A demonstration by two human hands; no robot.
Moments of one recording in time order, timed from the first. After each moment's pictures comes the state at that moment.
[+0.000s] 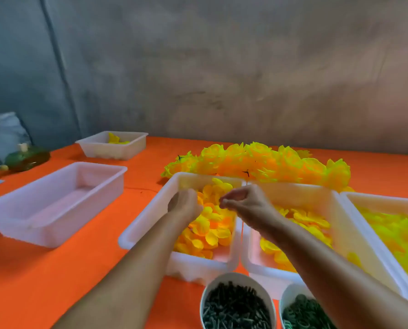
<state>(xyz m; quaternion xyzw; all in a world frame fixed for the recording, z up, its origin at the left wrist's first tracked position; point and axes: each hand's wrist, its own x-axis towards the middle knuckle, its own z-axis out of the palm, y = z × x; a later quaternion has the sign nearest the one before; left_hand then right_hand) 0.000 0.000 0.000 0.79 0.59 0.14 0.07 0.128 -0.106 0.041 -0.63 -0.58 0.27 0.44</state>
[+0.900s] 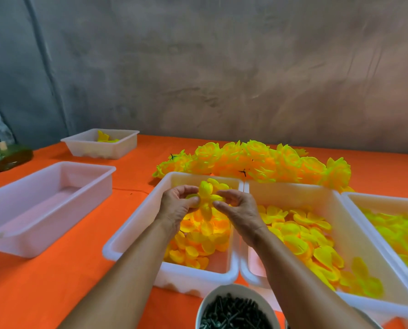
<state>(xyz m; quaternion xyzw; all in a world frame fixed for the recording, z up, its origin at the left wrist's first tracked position) -0.005 0.007 -0.013 0.55 0.39 0.49 0.55 0.133 -0.057 -0.011 -0.58 -0.51 0.28 0.57</state>
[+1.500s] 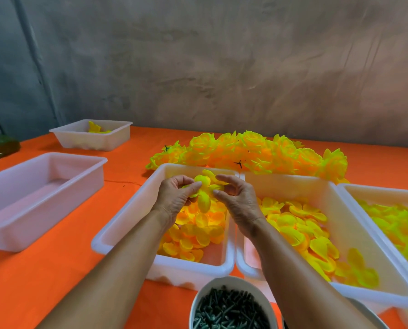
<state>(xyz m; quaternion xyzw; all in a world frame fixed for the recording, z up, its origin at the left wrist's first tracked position) 0.001 0.007 -0.013 0.58 0.39 0.49 0.51 0.138 -0.054 -0.014 -0.52 -0.49 0.32 0.62</state>
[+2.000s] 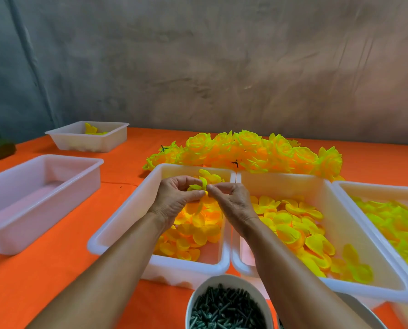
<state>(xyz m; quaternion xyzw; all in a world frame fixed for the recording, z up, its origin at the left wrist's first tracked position) 0.000 -0.002 -0.012 0.63 0.31 0.48 0.52 0.135 -0.054 -0.013 -0.61 -0.53 0.22 0.55</state>
